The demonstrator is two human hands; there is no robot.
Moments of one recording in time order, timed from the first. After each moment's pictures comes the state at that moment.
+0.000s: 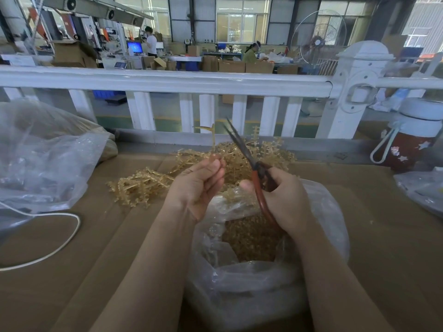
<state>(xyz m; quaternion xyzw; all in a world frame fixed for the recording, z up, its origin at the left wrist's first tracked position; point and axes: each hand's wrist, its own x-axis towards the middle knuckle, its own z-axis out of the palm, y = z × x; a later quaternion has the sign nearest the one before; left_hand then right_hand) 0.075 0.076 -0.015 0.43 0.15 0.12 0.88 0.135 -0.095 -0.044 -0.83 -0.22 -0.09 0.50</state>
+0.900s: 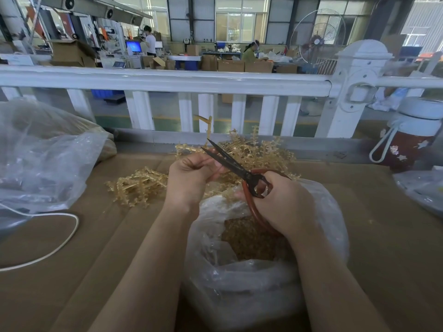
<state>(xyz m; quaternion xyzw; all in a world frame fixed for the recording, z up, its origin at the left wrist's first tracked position) 0.075 0.075 -0.017 0.59 0.08 0.27 0.75 0.136 -0.098 -0.049 -0.91 -0.23 -0.19 0.29</state>
